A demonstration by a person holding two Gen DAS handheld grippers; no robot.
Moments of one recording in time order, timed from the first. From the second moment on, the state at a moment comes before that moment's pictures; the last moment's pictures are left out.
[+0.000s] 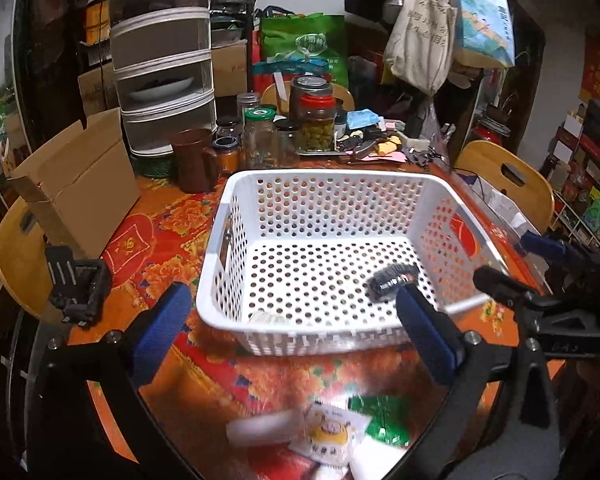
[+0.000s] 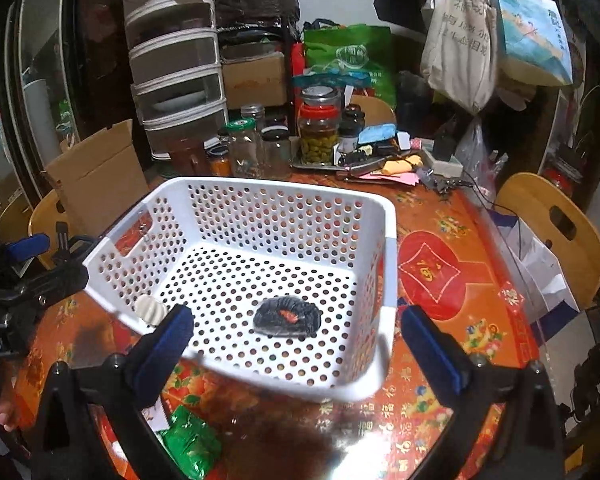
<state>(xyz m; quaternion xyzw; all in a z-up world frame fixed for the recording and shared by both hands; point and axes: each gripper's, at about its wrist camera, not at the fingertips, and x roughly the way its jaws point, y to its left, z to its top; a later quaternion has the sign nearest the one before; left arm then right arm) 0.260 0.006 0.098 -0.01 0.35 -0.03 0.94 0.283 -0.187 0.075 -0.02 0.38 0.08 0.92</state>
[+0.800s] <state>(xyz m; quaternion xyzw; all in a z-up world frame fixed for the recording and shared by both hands) 0.133 0.045 0.056 -0.04 0.33 0.00 0.94 0.168 -0.171 0.049 -0.03 0.33 0.11 0.94</state>
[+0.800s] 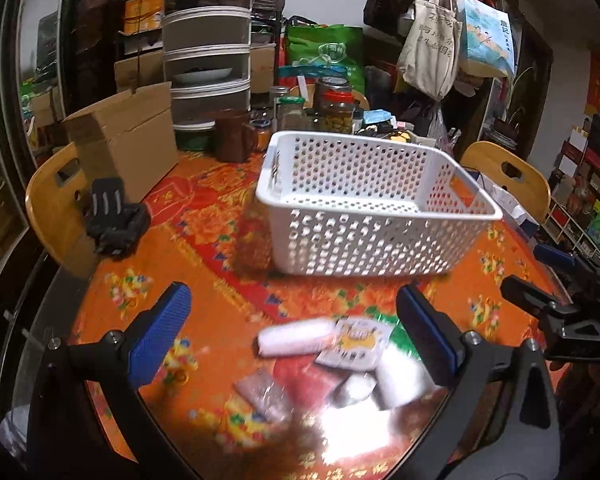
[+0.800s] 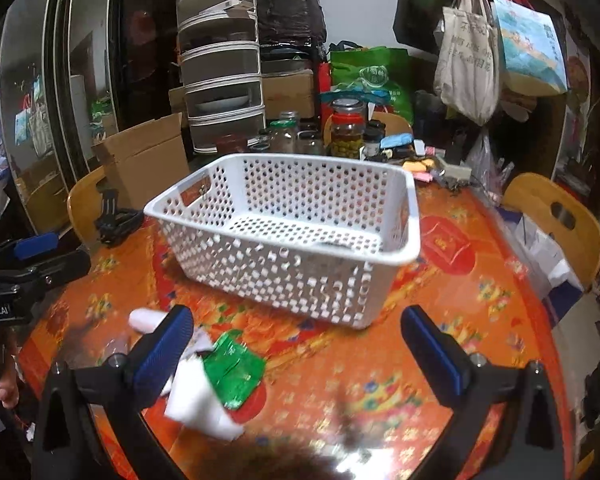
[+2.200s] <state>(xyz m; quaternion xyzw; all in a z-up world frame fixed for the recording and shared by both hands) 0.126 0.065 -0.080 -0.07 0.43 0.02 0.90 0.129 -0.101 -0.064 -0.06 0.42 0.16 0.89</state>
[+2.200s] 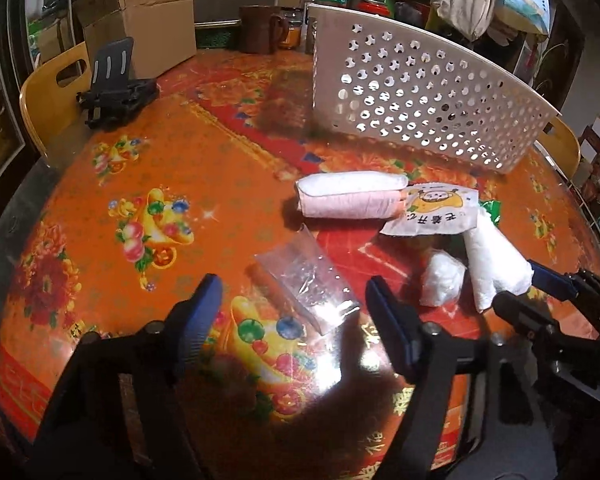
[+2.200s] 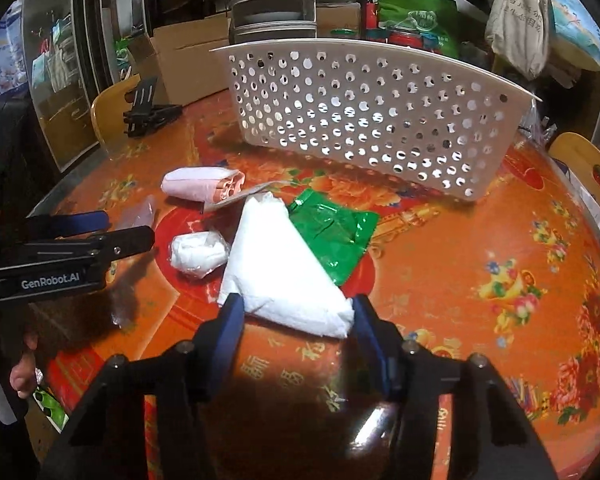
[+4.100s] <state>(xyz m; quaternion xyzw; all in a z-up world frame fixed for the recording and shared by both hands) 0.163 0.026 0.081 -0.02 0.30 -0.02 0.95 0.161 -0.182 0.072 -0.03 0.31 0.12 0.94</state>
